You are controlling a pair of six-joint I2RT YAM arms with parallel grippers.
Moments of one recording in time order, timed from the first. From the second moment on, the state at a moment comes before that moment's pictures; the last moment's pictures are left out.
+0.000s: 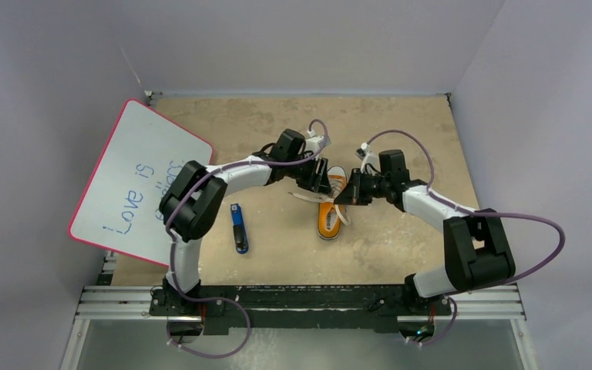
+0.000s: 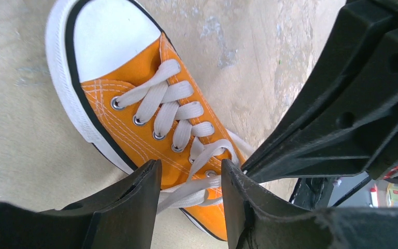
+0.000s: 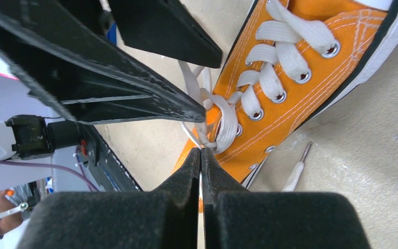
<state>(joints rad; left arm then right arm) -0.65 1.98 1.33 -0.07 0.61 -0.36 0.24 1.45 0.72 -0.10 -0.69 0.41</state>
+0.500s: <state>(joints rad) -0.65 2.01 1.27 0.02 0.73 -0.37 0.24 1.45 0.72 -0.12 -0.67 0.40</state>
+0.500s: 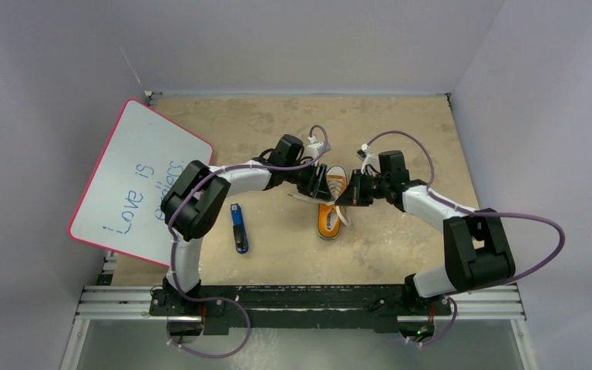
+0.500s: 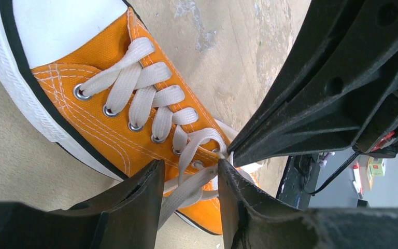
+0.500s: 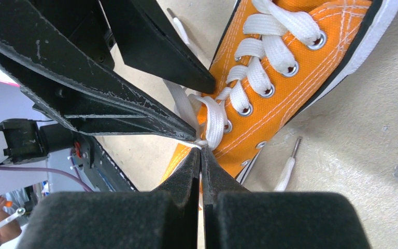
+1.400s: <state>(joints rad) -0.65 1.99 1.19 0.18 0.77 -0.45 0.24 1.48 0.76 -0.13 -0.65 0.41</state>
